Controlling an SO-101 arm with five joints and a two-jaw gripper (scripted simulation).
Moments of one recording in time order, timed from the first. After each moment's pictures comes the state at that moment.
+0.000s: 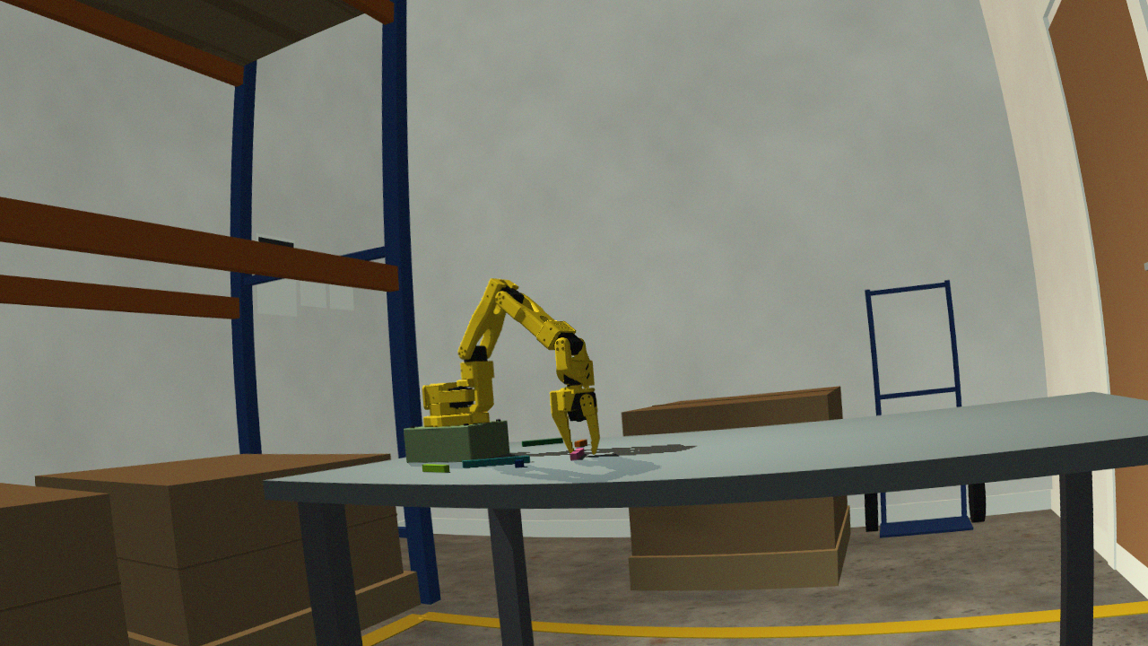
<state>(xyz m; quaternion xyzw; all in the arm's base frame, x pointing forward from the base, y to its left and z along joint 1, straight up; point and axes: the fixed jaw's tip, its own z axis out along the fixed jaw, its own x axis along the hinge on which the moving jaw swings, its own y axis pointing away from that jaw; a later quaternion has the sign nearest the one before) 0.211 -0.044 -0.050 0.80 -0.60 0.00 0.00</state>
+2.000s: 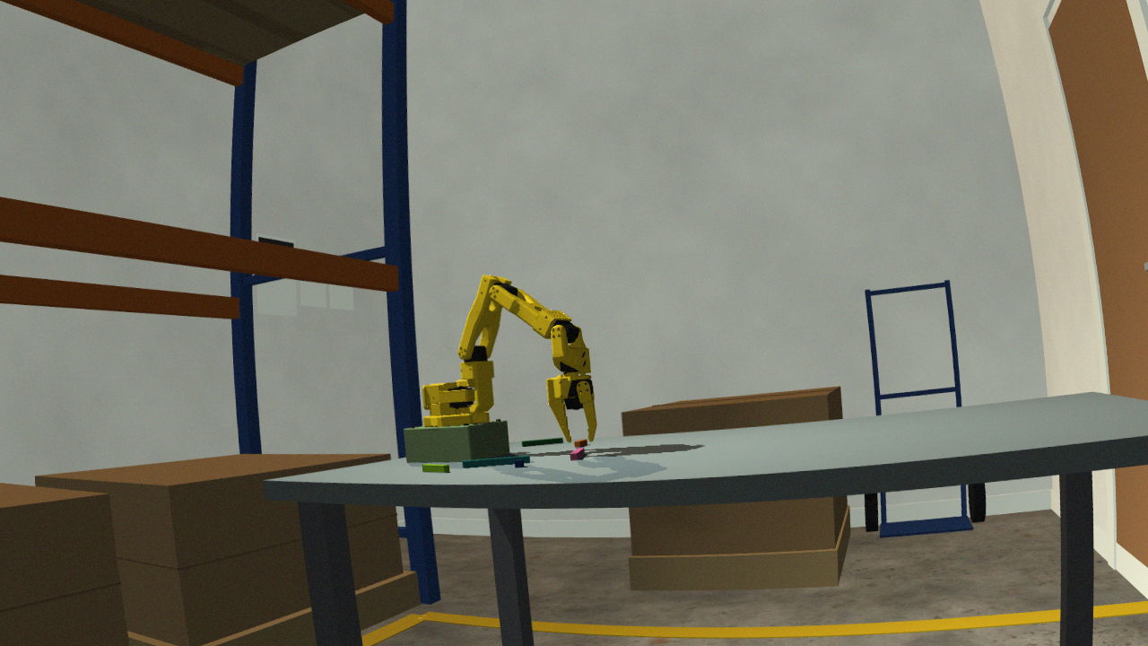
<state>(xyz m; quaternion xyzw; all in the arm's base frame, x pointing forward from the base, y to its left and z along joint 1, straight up) 0.208 -0.043 -0.031 0.80 -0.60 0.00 0.00</state>
